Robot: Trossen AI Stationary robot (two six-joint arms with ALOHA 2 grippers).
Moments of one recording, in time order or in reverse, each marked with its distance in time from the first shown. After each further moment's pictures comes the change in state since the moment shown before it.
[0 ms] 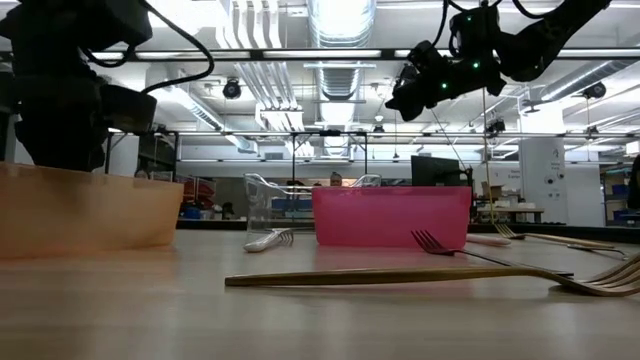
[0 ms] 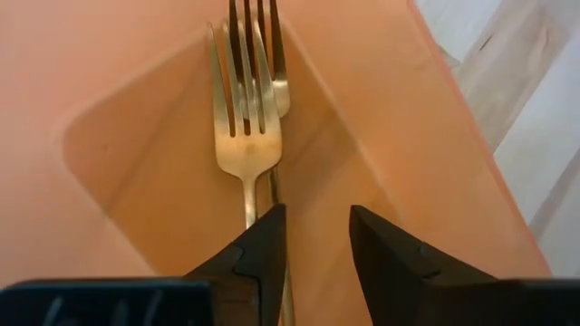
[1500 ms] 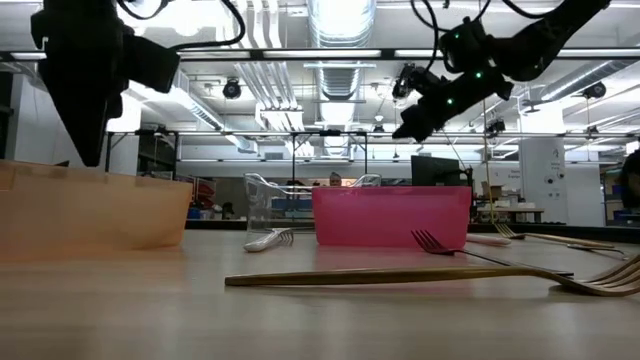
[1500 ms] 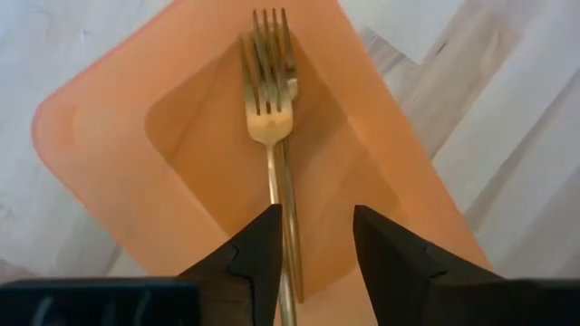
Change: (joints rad) left arm 0.013 0.114 0.329 -0.370 0.018 0.050; right arm 0.007 0.000 0.000 -0.264 0.000 0.095
